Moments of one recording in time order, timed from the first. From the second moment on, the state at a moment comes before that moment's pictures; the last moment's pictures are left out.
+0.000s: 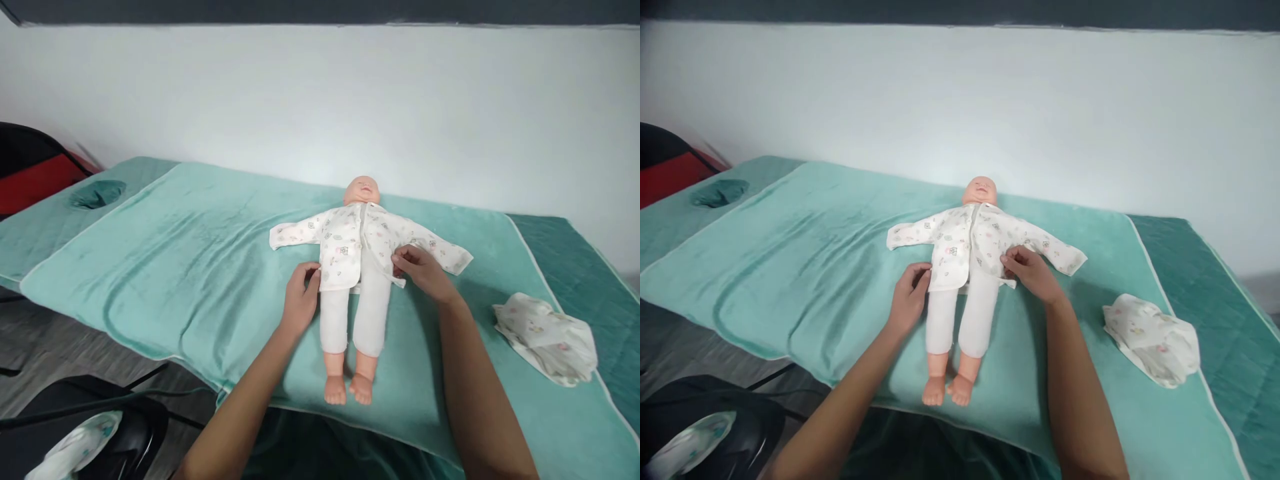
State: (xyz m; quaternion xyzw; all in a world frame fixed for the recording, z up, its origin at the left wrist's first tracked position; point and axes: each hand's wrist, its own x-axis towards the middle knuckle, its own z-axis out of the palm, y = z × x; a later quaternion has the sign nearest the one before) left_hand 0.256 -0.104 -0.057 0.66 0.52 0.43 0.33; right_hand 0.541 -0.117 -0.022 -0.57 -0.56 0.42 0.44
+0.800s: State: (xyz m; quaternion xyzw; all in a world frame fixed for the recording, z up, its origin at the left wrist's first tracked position) left_hand 0.241 -0.125 -0.066 0.71 0.57 0.38 0.18; right_hand 0.500 -0.199 -0.056 -0.74 -0.52 0.13 0.41
